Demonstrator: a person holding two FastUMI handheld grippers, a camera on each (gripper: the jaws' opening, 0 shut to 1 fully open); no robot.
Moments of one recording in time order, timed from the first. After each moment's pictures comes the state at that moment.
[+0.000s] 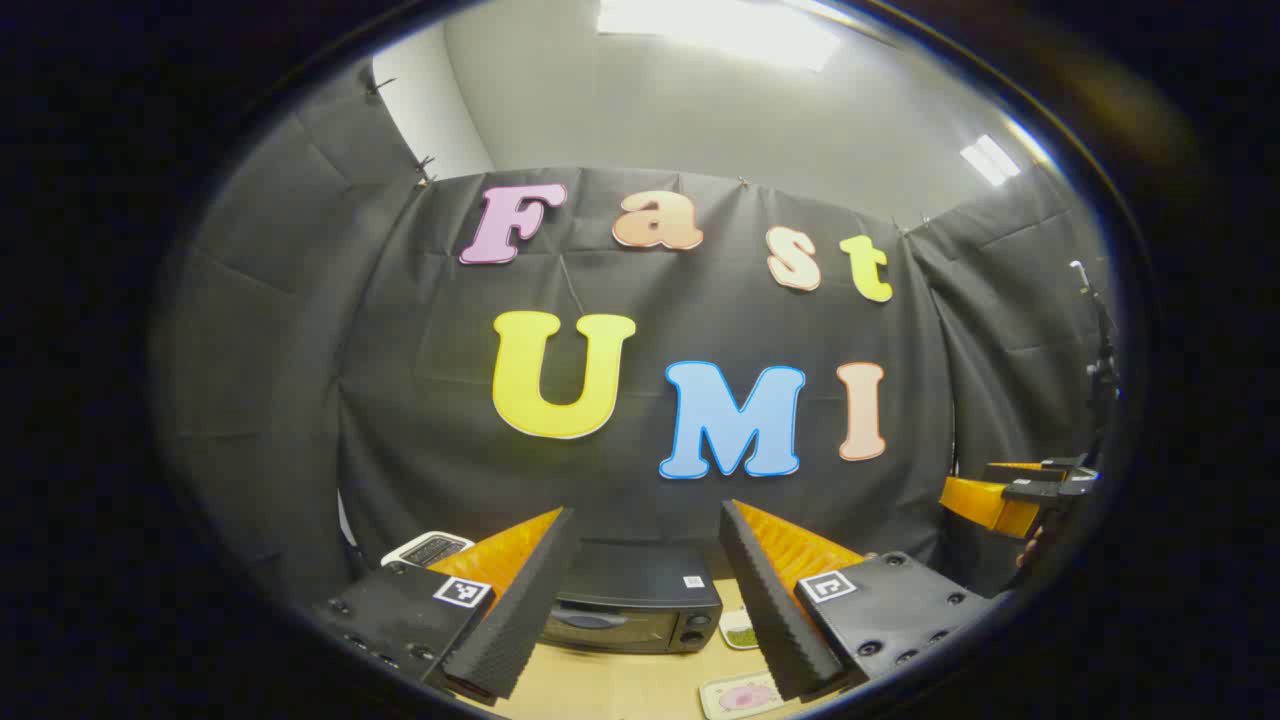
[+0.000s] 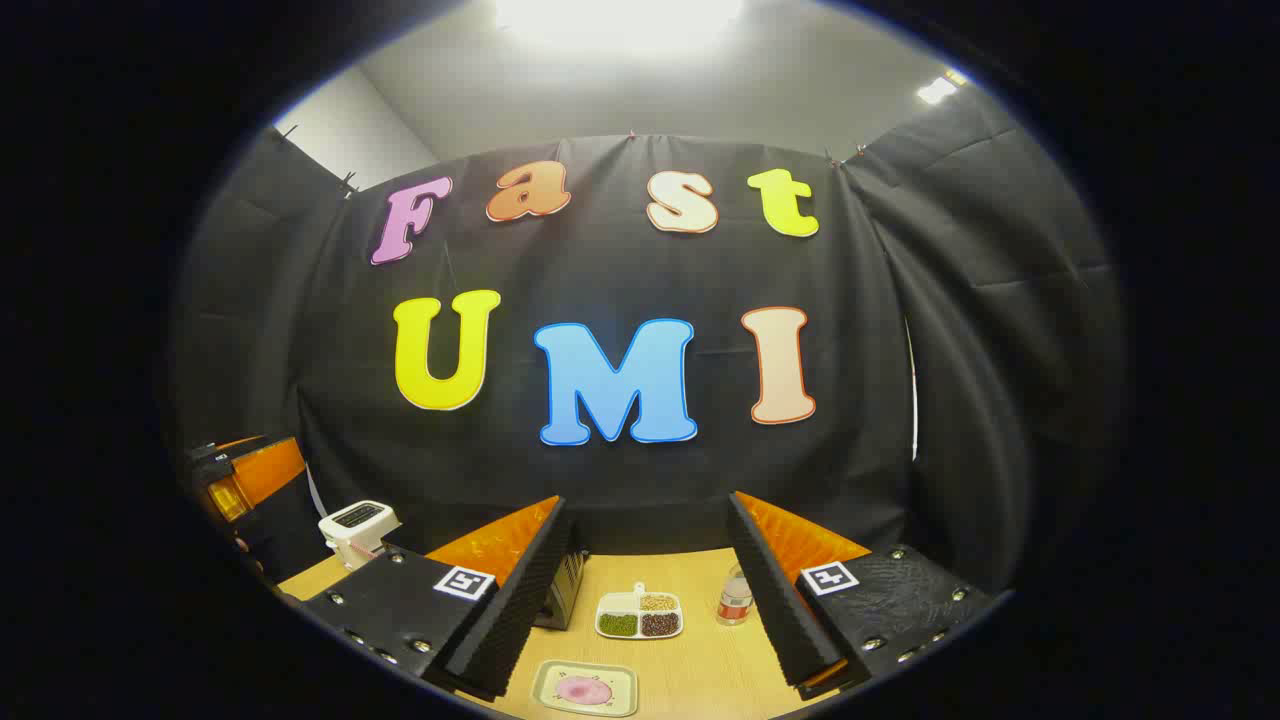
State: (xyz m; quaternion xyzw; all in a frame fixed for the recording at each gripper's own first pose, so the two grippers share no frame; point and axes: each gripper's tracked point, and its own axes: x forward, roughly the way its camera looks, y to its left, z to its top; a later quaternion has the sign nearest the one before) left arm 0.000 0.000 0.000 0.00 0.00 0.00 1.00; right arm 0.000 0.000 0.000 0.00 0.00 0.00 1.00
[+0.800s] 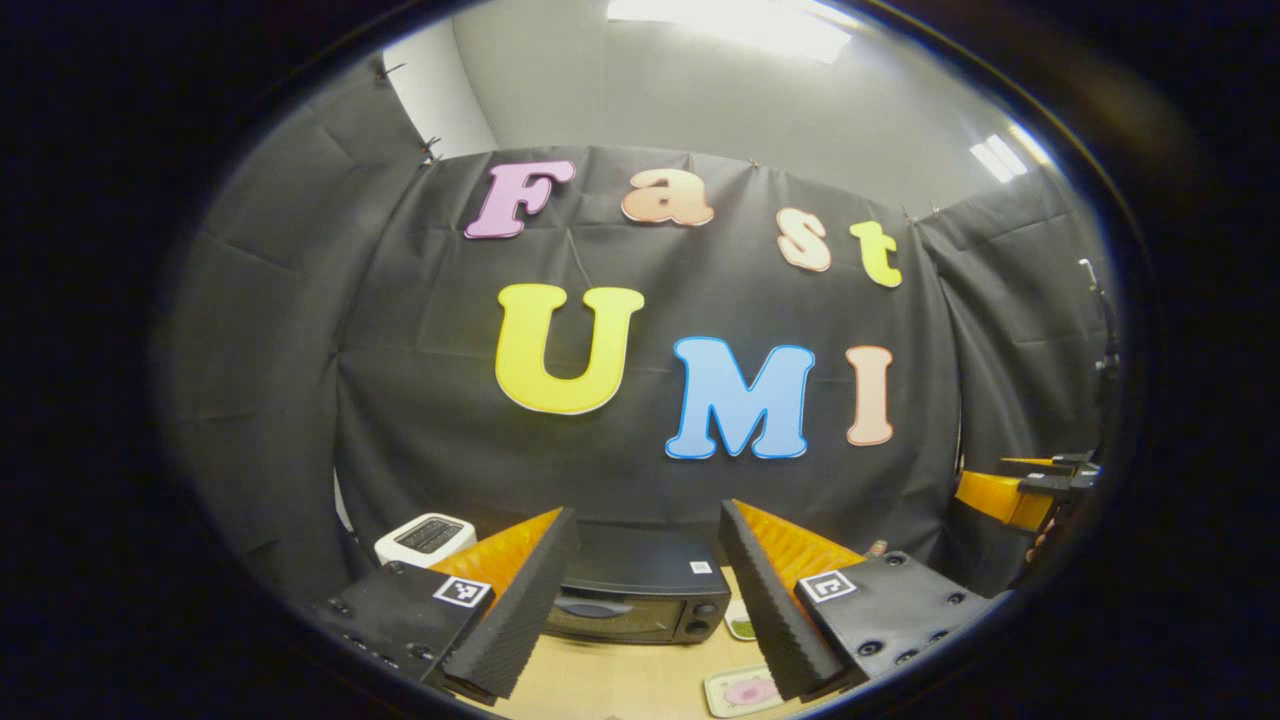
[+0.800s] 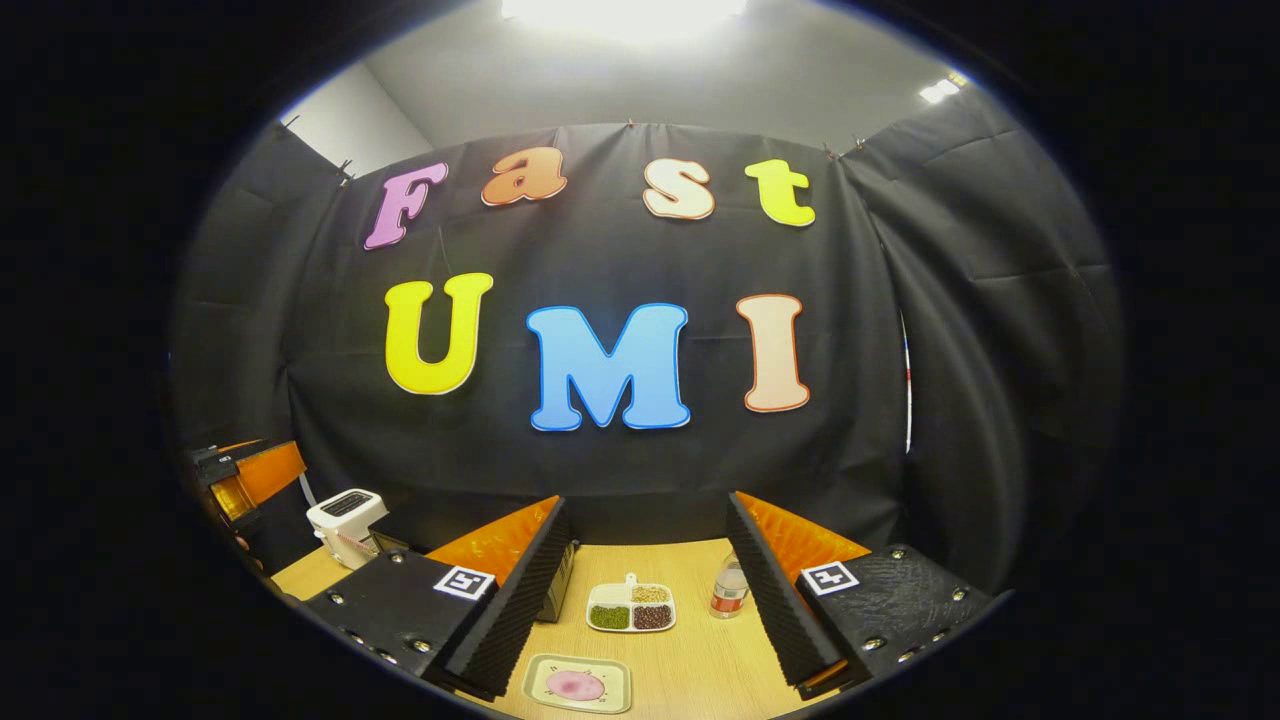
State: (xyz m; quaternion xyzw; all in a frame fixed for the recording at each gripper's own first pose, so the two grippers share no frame) left arm 0.017 0.015 -0.034 -0.01 0.03 0.01 1.00; right arm 0.003 -0.003 -0.018 -0.01 0.02 -0.01 1.00
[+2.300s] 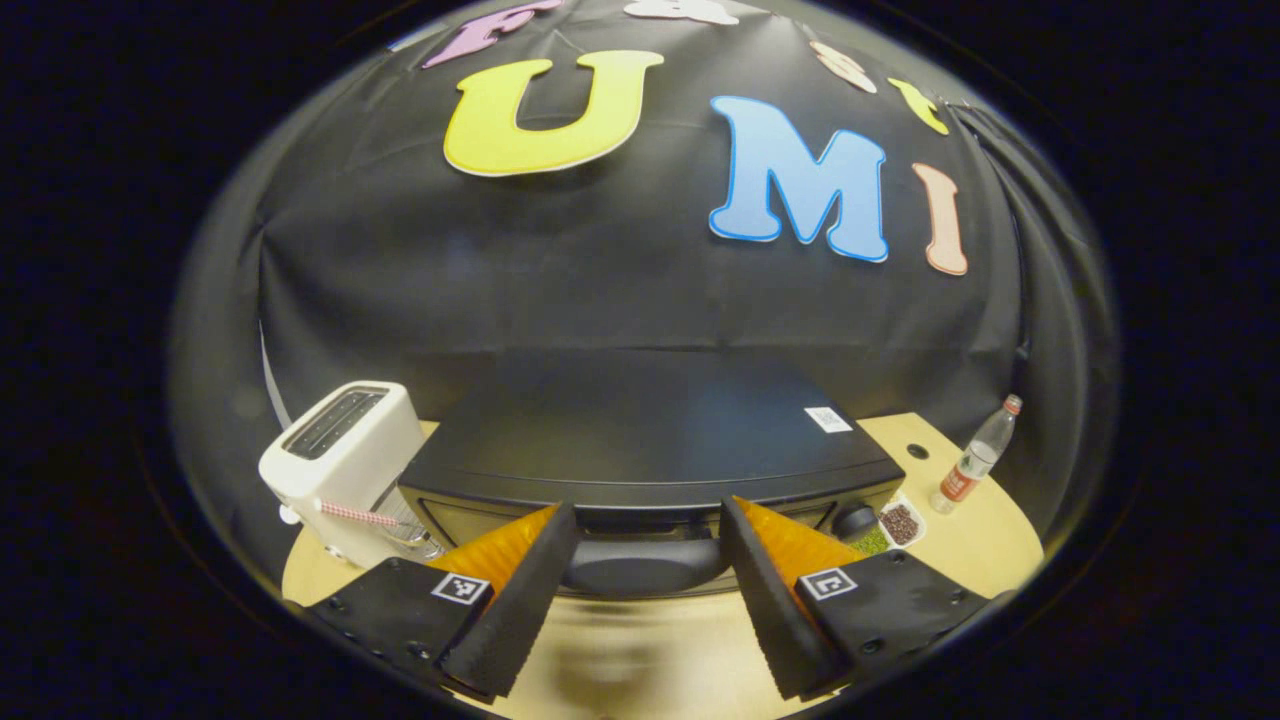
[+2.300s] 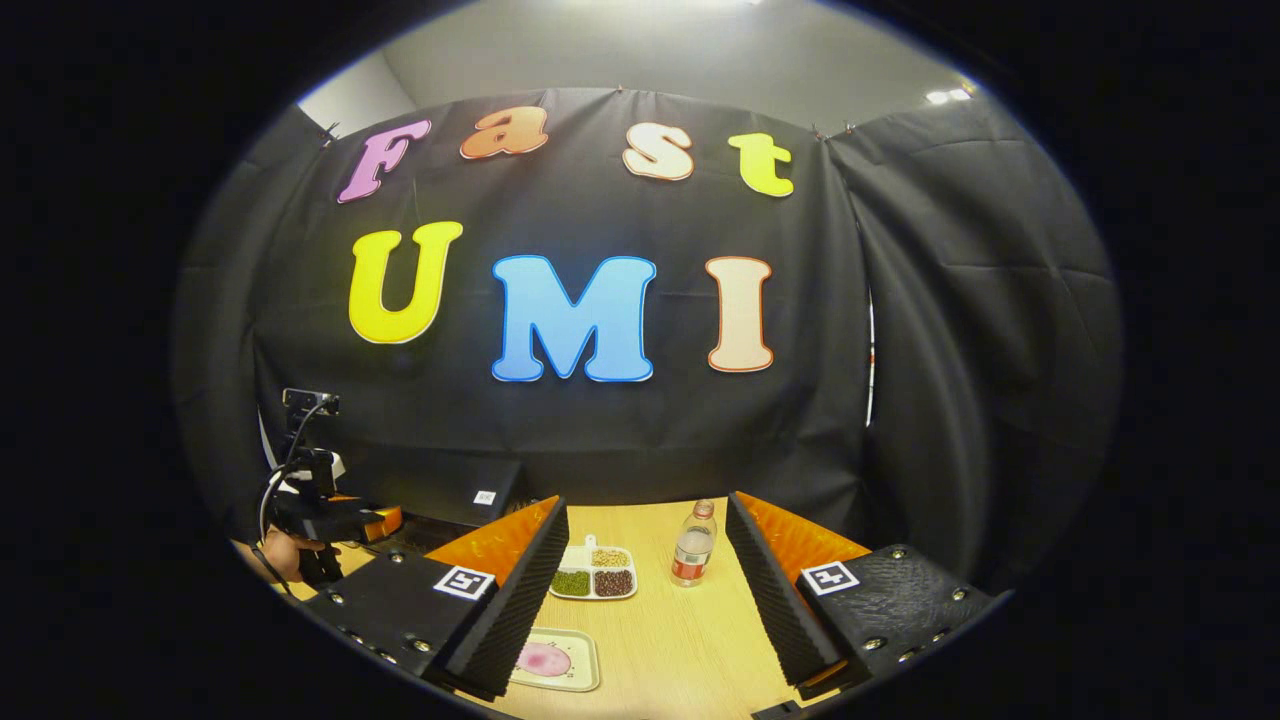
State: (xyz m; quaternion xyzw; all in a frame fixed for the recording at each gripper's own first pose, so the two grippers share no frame) left arm 0.196 0.074 -0.310 0.01 0.26 -0.01 0.97; right arm -0.008 -0.023 -0.055 -0.03 0.08 -0.07 0.99
